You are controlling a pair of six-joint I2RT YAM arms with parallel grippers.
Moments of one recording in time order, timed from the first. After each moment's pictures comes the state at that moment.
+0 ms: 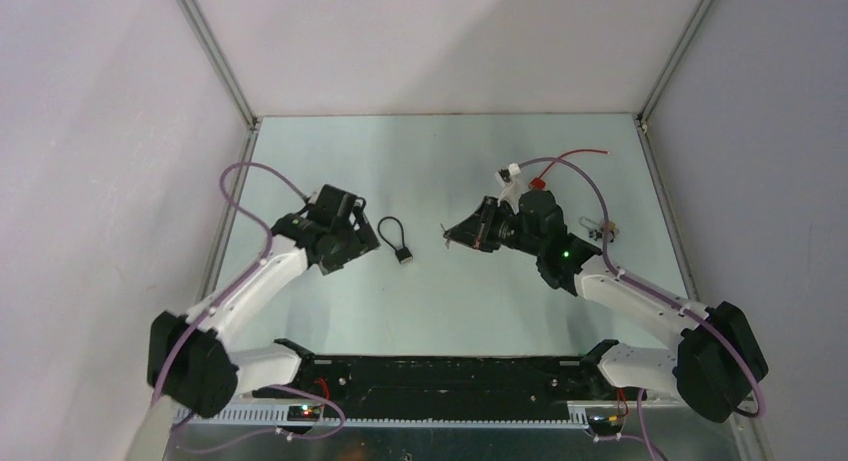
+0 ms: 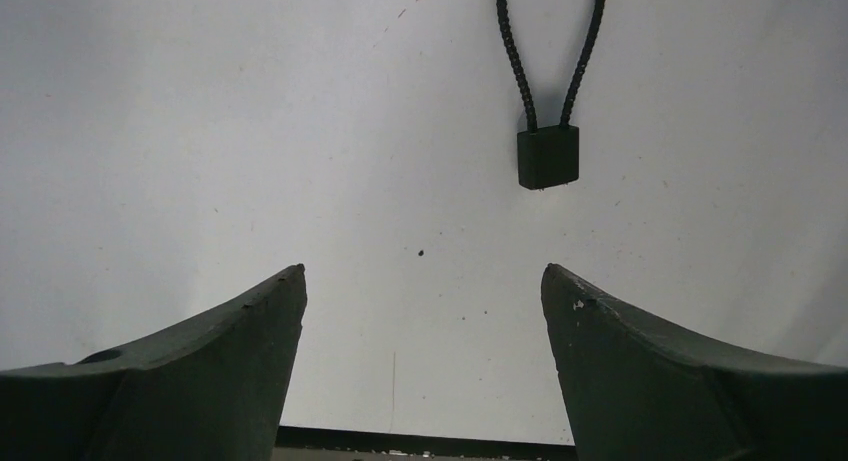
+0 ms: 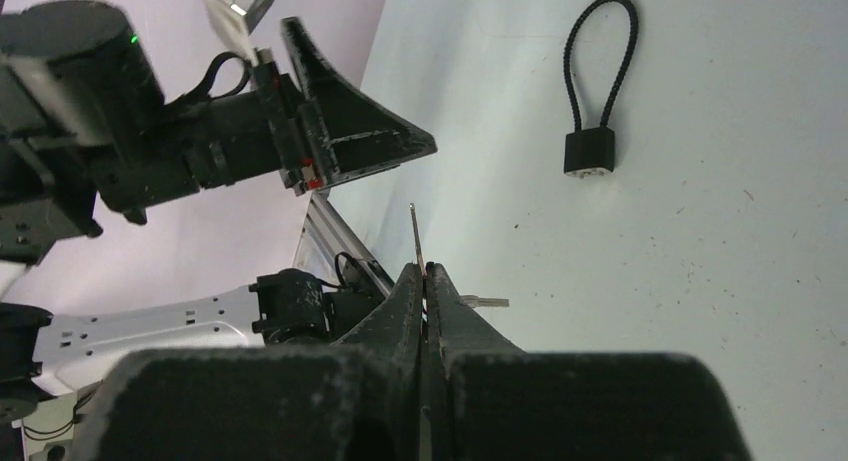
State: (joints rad) left arm -0.44 1.15 0.89 -0.77 -0.18 -0.86; right arm 0.66 1.19 0.74 0.17 -0.35 0.88
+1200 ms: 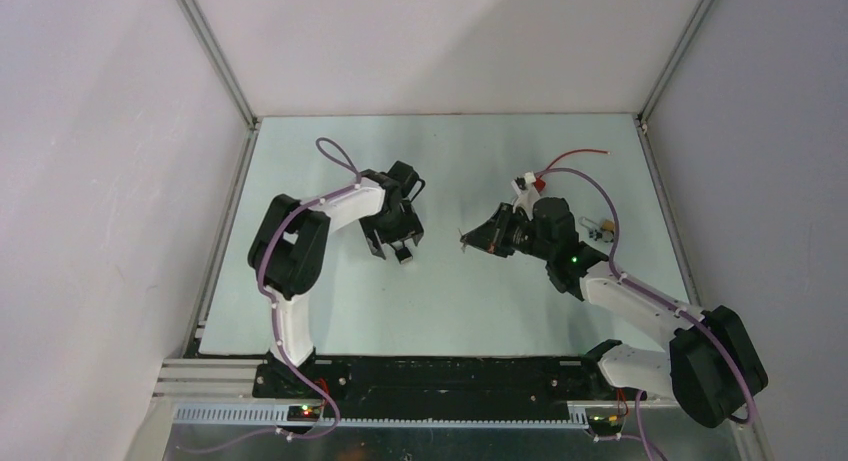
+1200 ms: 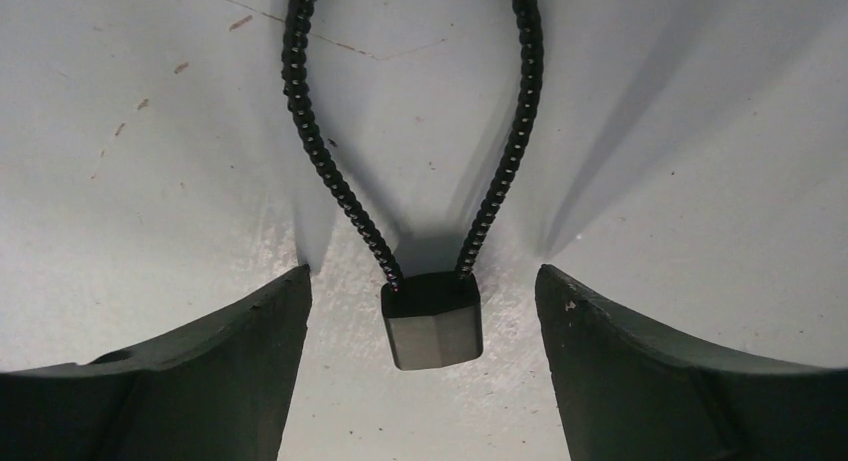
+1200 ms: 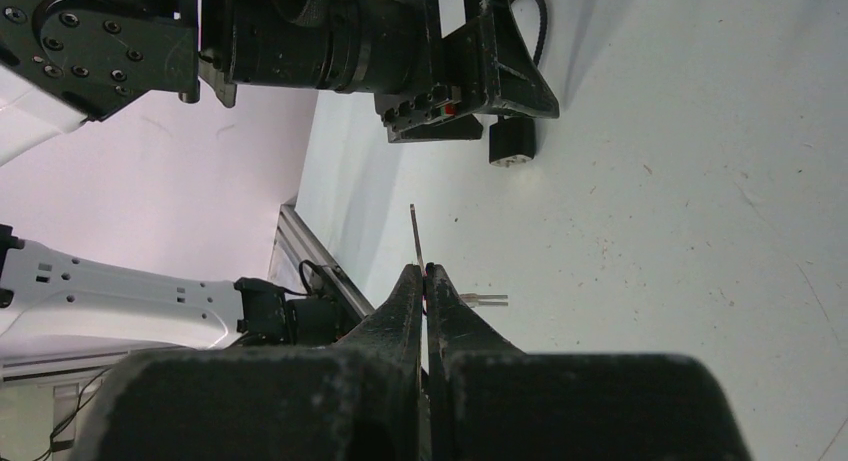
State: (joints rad) left arm -0.52 1.95 1.35 -0.81 -0.10 -0.92; right arm 0.55 1.17 0.62 0.23 -0.41 0.86
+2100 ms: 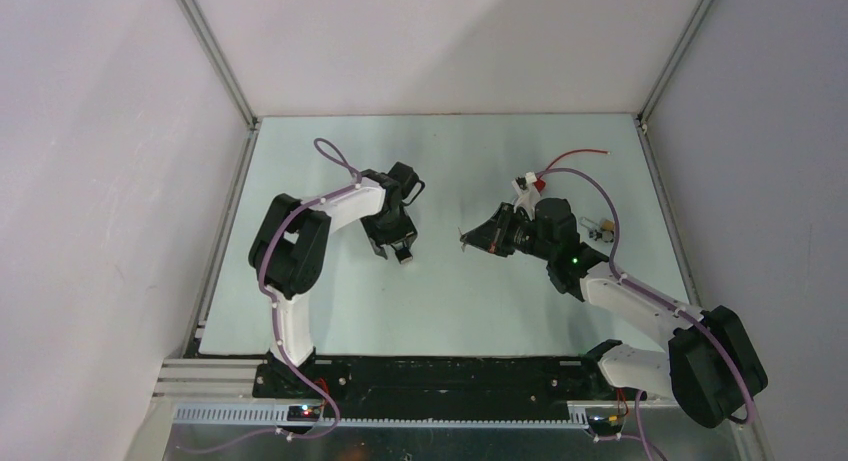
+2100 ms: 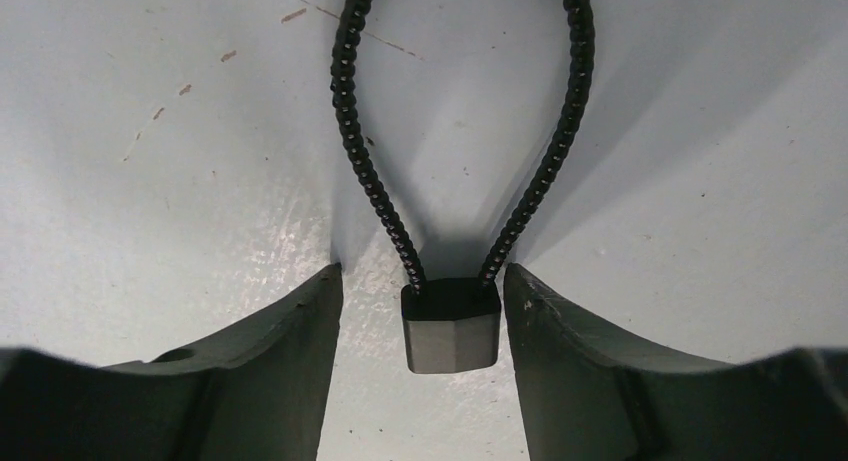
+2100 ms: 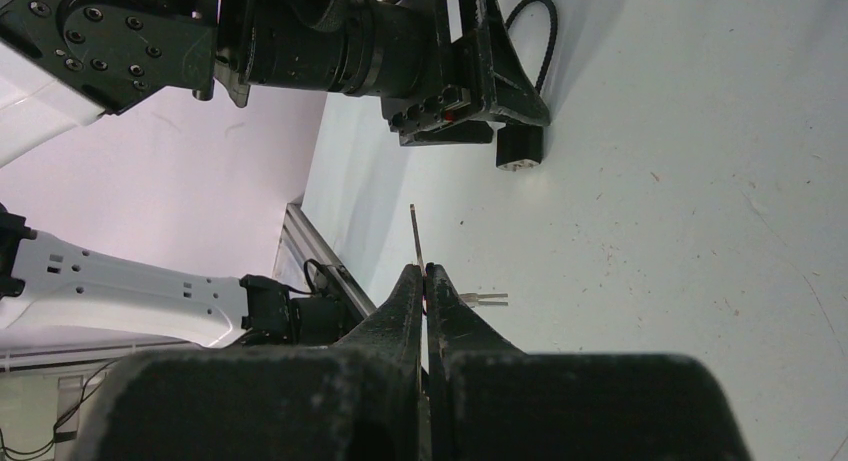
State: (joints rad) left arm -0.52 1.96 1.36 -0.84 -0.13 -0.98; right arm 0.54 1.17 0.60 0.27 -0.43 0.86
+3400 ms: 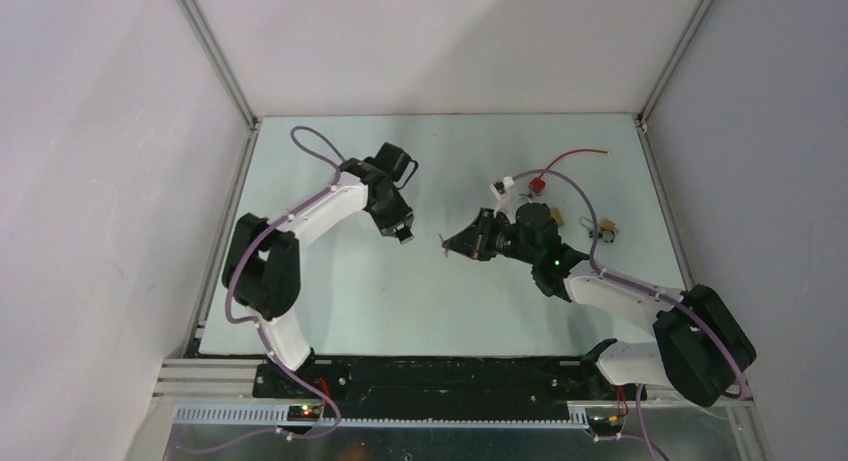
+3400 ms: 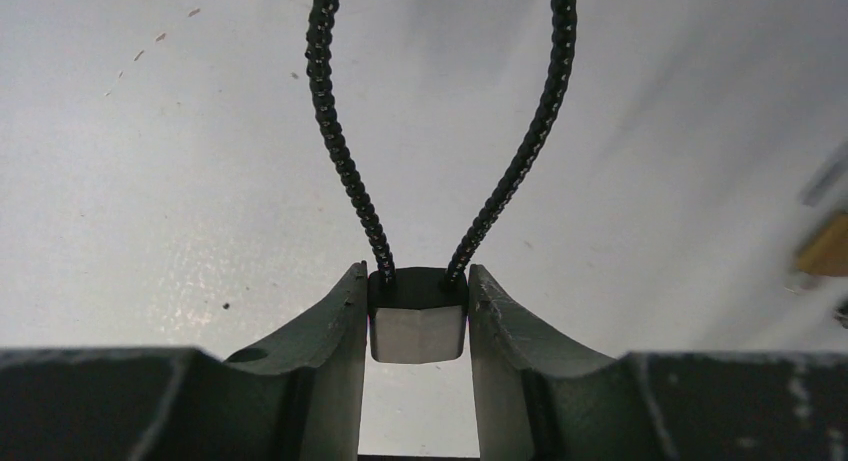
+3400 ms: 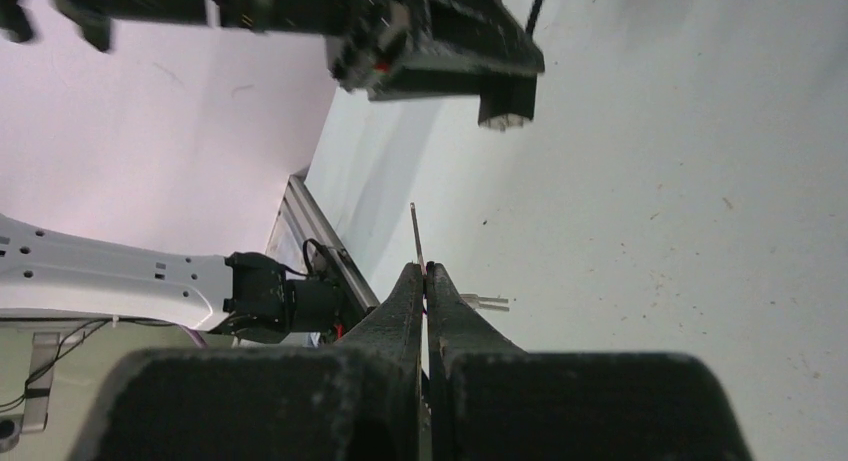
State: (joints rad) left arm -0.52 1.80 1.37 -0.85 -0.08 -1.04; right arm 0.64 1.26 0.60 0.40 -0.40 0.83
